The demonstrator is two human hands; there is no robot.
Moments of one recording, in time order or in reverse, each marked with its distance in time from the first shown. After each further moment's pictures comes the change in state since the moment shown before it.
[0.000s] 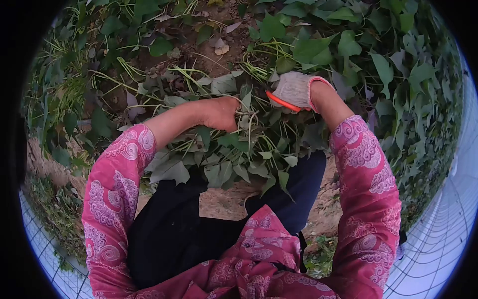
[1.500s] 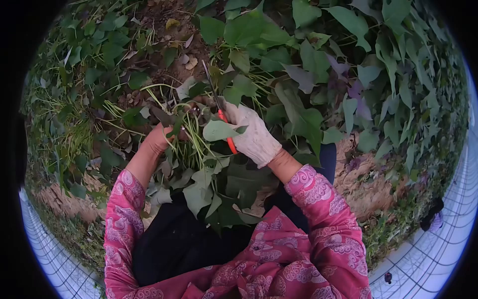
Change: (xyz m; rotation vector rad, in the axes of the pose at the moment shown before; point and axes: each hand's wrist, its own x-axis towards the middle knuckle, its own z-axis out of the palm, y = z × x) left_hand -0.082 -0.019 -0.002 -0.924 0.301 0.057; right_hand -0.023 -0.090 0.112 0.975 0.872 -0.313
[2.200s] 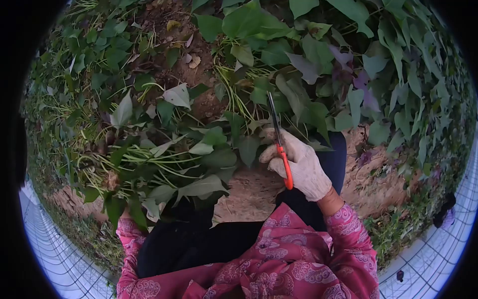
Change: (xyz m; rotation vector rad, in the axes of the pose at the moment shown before) left_hand -0.123 -0.002 -0.090 -0.073 -0.029 0.530; right_hand -0.099 -0.020 -0.041 0.437 0.063 0.351
